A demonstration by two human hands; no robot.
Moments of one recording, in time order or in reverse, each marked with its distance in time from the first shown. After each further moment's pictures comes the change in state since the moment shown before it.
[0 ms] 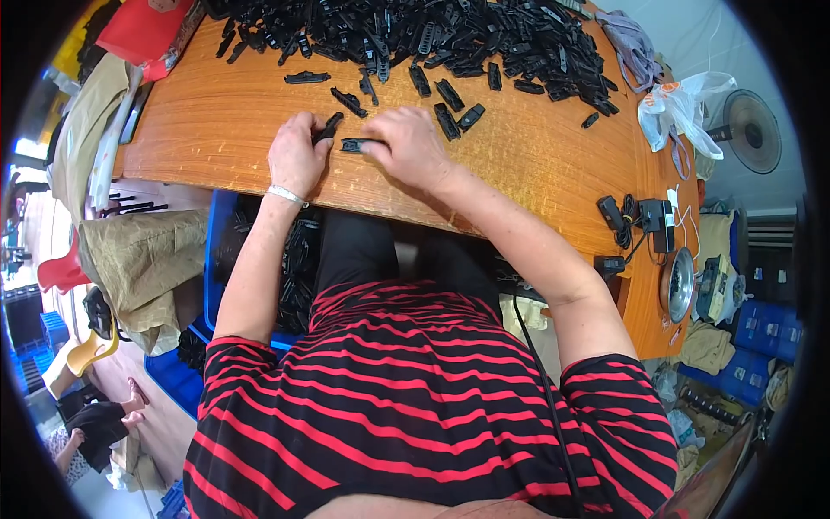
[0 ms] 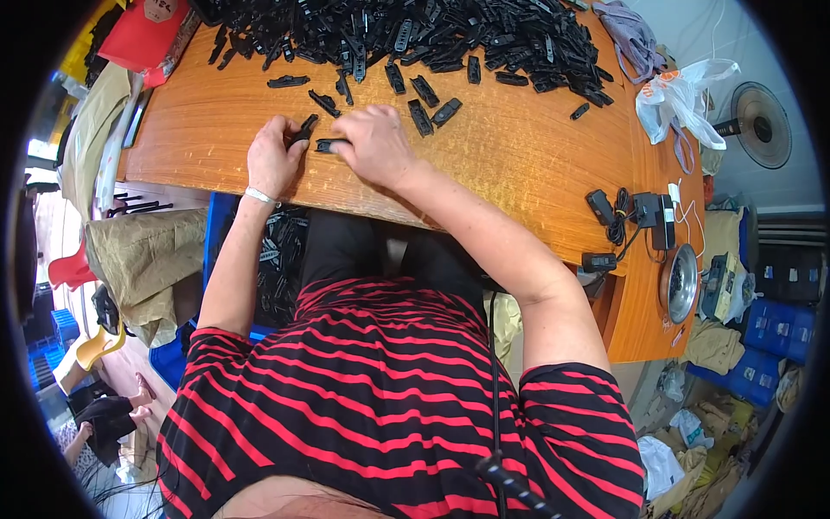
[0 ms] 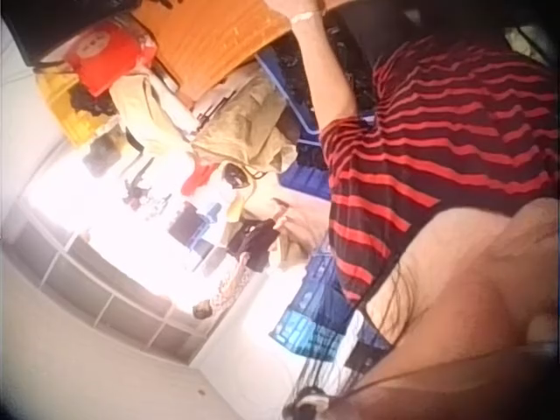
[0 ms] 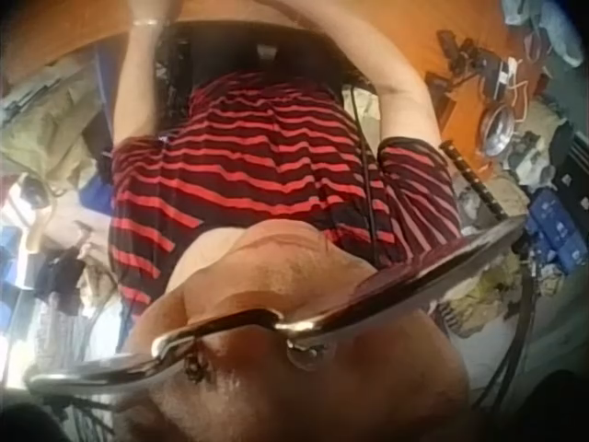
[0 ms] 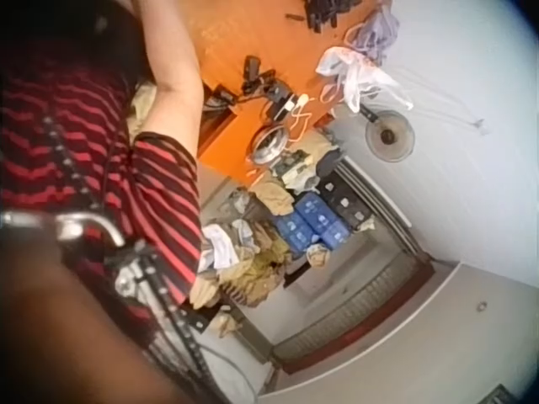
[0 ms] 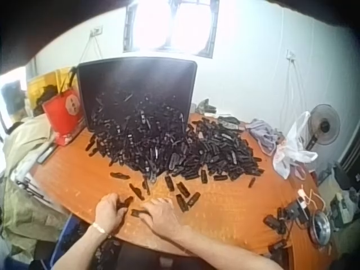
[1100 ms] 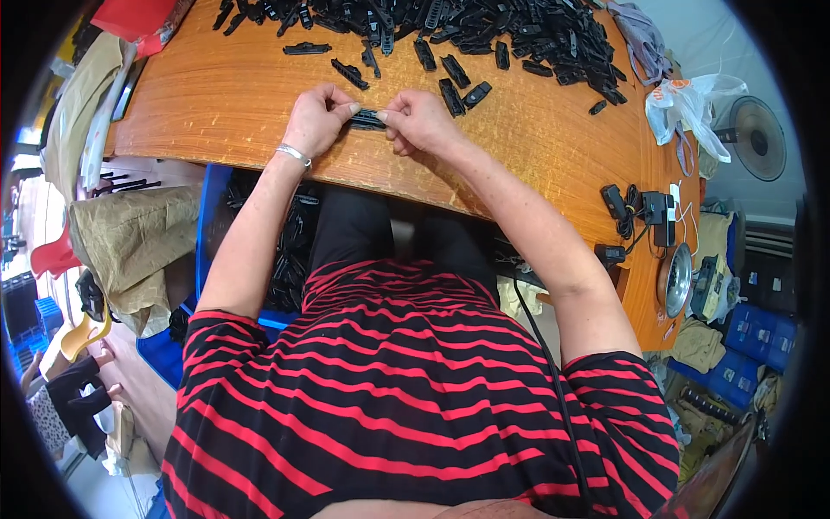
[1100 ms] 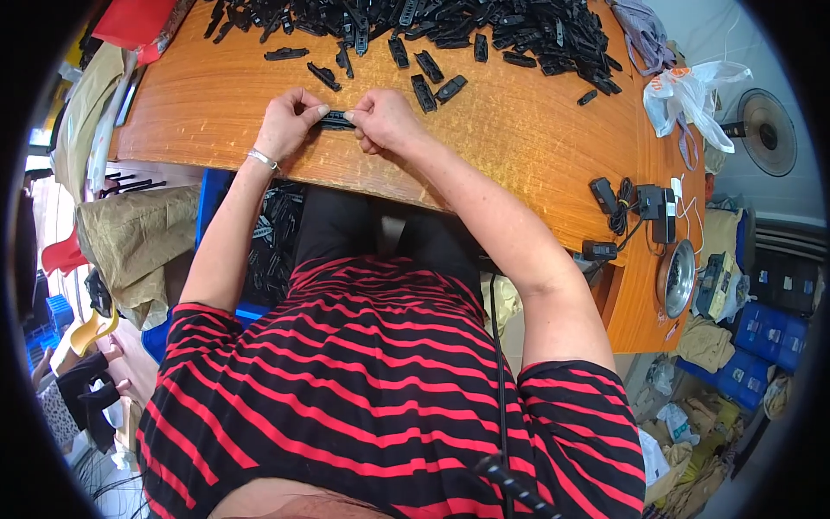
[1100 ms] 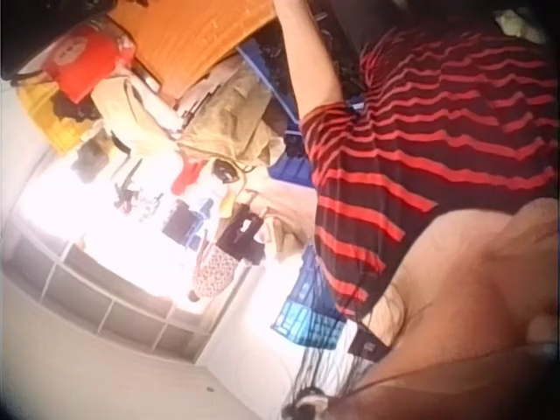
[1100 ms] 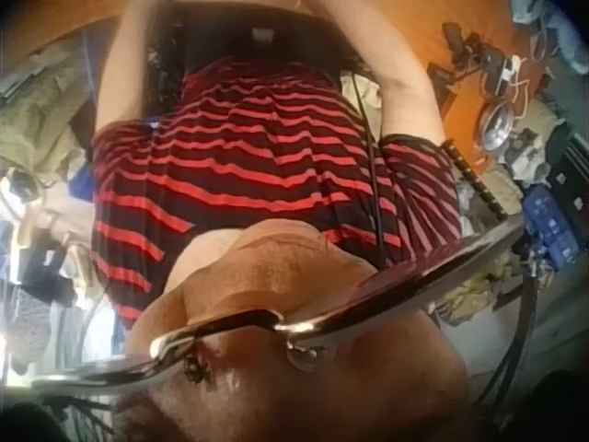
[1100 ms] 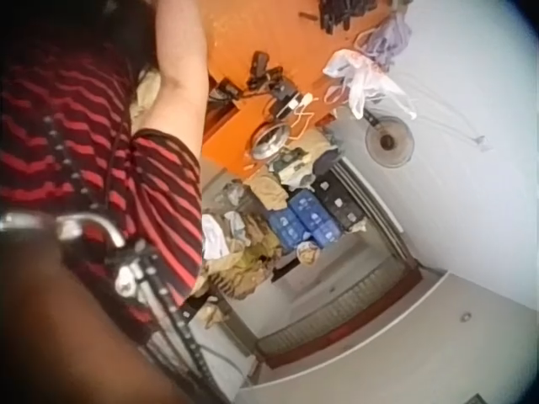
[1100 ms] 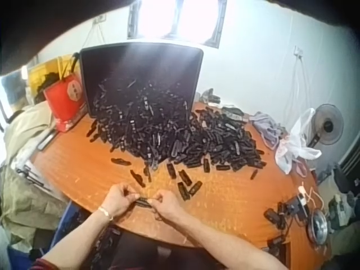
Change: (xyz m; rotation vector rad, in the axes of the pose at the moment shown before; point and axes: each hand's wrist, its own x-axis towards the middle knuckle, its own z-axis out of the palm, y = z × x) left_hand 0.013 0.012 0.015 -0.509 -0.288 -0.319; right_hand 0.001 0.003 -0.007 0.809 -0.314 0.911
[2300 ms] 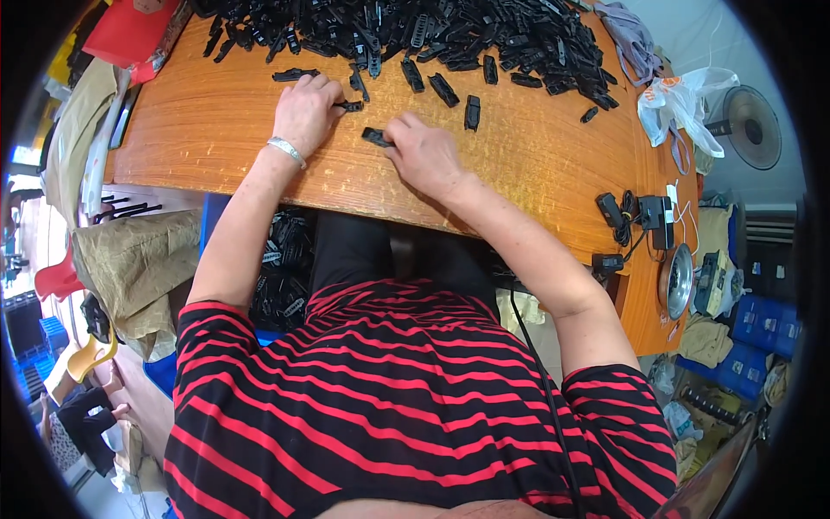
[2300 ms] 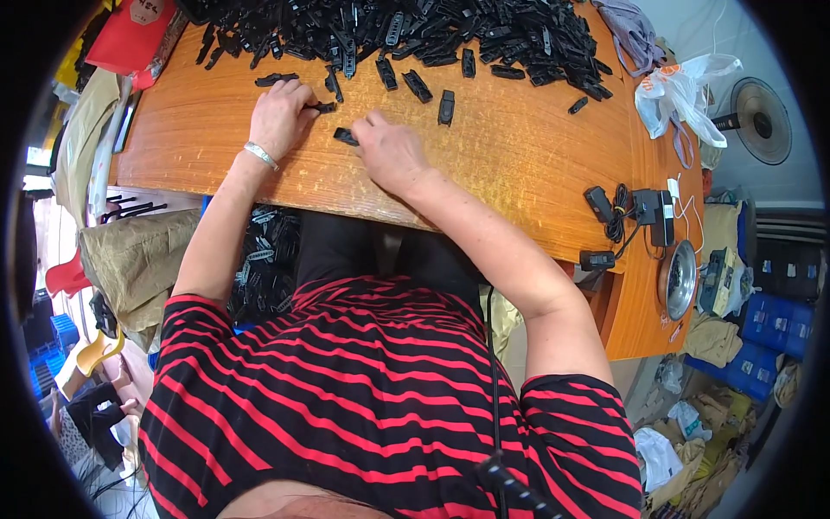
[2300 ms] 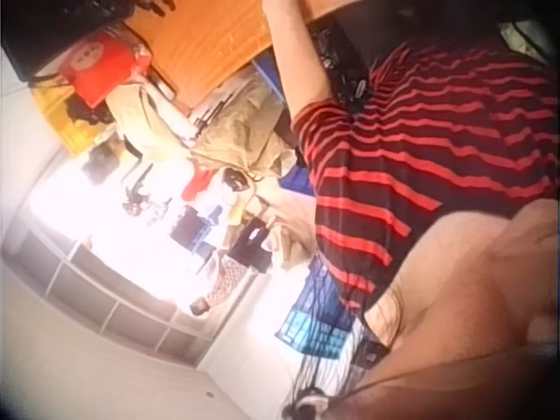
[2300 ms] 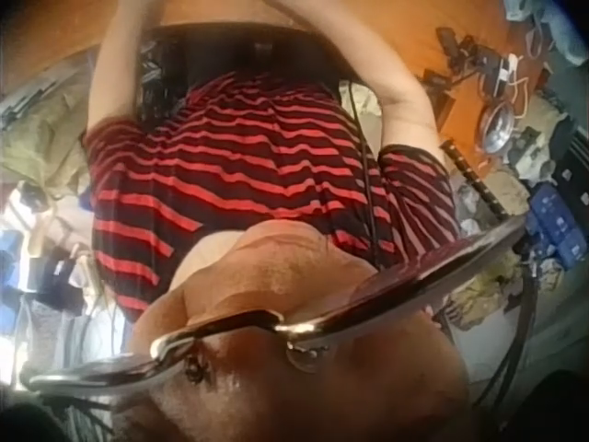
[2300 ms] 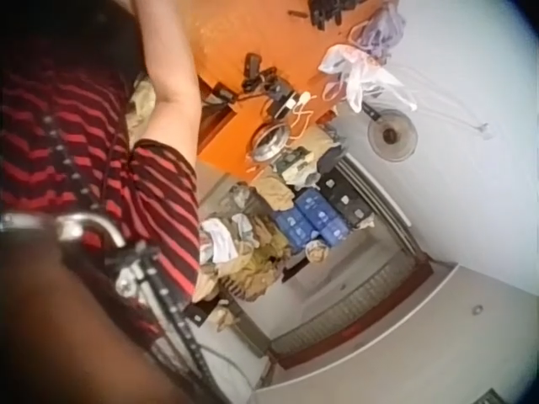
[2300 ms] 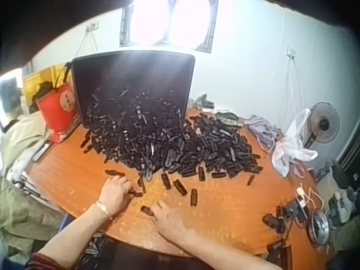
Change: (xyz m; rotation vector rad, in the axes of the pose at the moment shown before) left_hand 0.039 0.014 -0.013 0.840 0.112 0.649; right_hand -0.011 0.024 -0.008 -0.911 0.291 -0.594
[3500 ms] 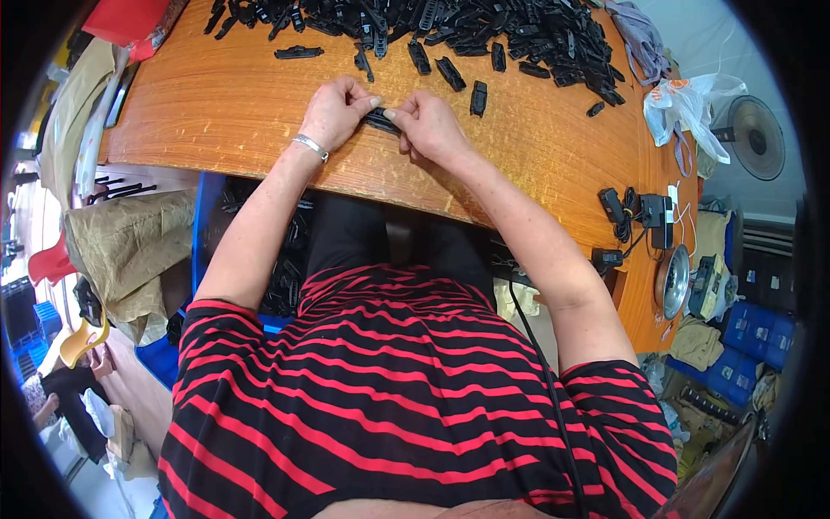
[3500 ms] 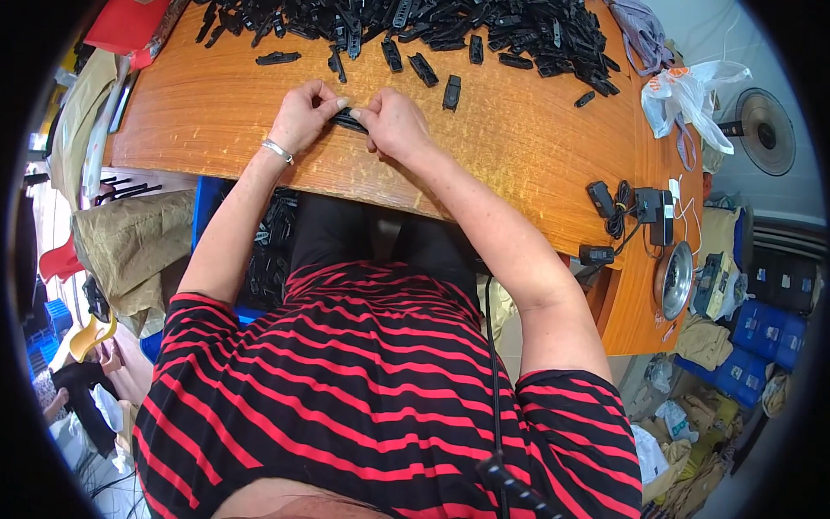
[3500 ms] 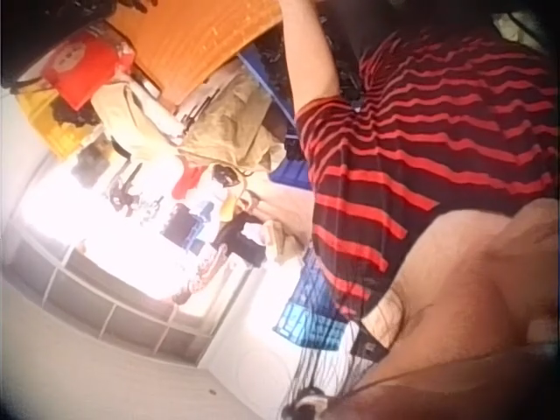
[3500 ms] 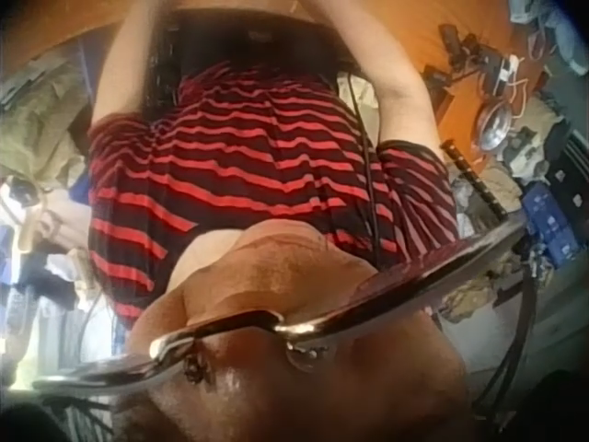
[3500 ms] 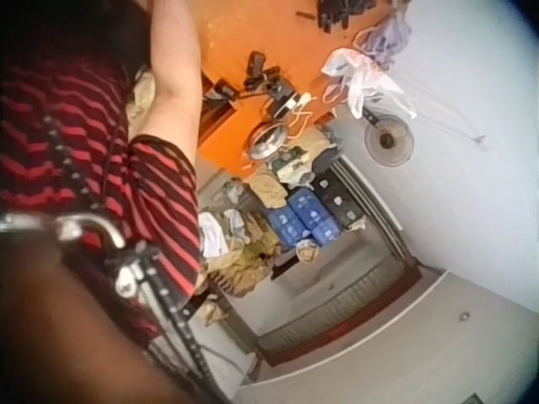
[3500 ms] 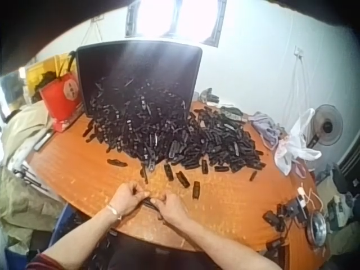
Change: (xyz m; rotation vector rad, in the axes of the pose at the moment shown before) left_hand -0.010 0.033 0.022 -0.723 -0.135 -0.515; right_hand 0.017 -0.002 -0.012 0.717 -0.201 0.612
